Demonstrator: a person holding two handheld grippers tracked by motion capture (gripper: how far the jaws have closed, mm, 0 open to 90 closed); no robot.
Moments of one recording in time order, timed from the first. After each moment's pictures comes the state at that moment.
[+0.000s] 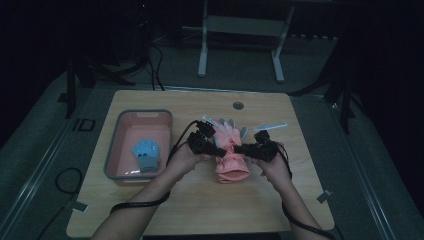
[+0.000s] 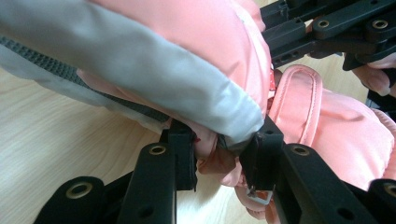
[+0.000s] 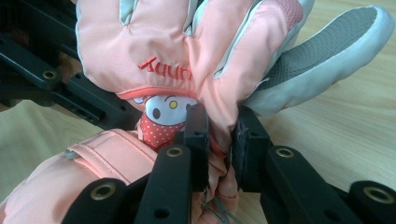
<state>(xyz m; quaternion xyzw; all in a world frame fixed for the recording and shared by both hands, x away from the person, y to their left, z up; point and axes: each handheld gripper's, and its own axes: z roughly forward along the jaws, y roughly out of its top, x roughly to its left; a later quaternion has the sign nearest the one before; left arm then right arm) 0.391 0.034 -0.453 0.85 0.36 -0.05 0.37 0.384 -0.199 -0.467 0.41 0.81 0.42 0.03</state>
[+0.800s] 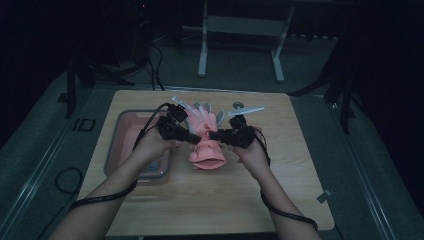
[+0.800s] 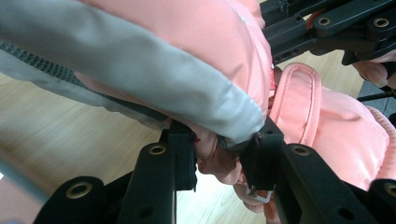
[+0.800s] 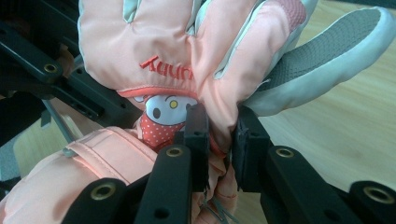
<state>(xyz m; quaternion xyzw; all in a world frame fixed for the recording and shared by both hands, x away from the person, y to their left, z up) 0.386 0.112 -0.391 0.86 0.37 -0.02 0.35 0.387 -0.122 -0.415 0.37 0.81 0.44 0.03</state>
